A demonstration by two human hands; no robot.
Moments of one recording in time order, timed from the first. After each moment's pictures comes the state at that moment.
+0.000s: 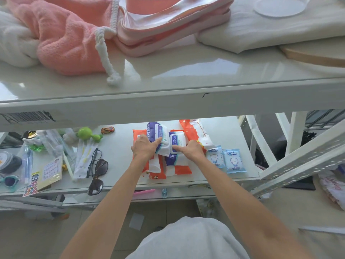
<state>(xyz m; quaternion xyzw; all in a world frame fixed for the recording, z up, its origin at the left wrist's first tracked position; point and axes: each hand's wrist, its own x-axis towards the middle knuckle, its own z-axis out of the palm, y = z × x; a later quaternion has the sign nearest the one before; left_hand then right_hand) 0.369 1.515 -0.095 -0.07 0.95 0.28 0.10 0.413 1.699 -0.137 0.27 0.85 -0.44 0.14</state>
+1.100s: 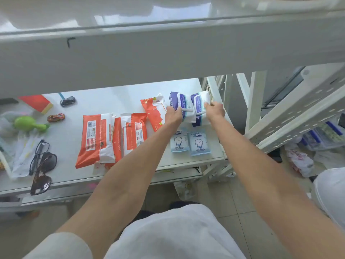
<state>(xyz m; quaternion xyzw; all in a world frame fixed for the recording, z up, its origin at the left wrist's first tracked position) 0.377 1.770 -0.144 -0.06 0.81 0.53 0.24 0.426 1.917 -0.143 0.46 0.73 -0.50 -0.07</state>
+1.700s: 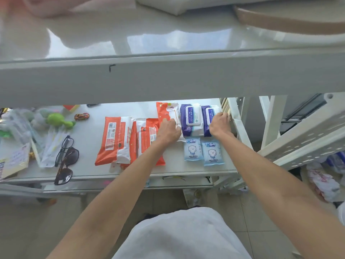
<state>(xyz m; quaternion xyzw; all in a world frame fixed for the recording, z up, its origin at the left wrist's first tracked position) 0.385 1.687 -0.130 0.12 0.95 0.24 0.16 0.416 1.893 -0.155 0.31 0.93 -0.20 0.01</state>
